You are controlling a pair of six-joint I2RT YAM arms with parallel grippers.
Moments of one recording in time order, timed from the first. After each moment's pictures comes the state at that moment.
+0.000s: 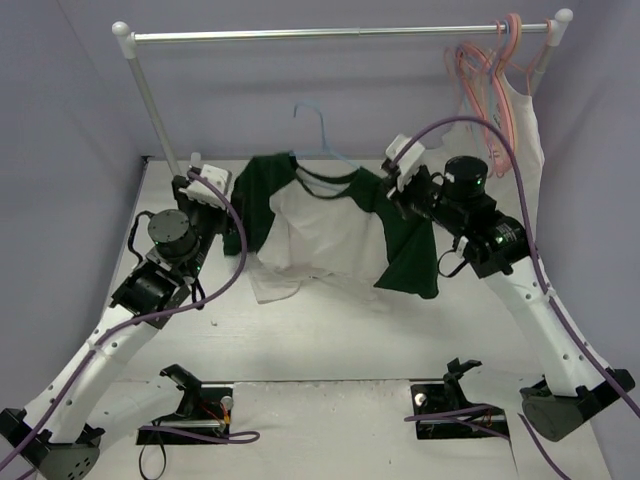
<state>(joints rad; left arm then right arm) -0.56 0.89 1.00 -0.12 -0.26 0.20 0.47 1.13 1.34 -0.49 -0.27 -0.45</state>
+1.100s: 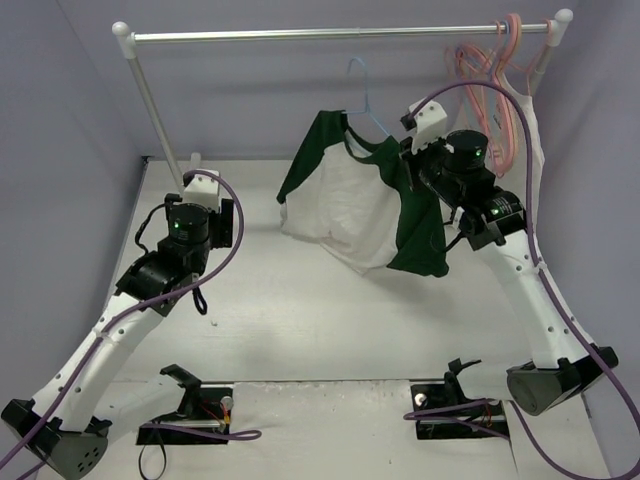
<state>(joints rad) -0.51 0.96 1.11 -0.52 -0.52 -0.04 0.39 1.29 1.54 -0.51 -0.03 -0.24</state>
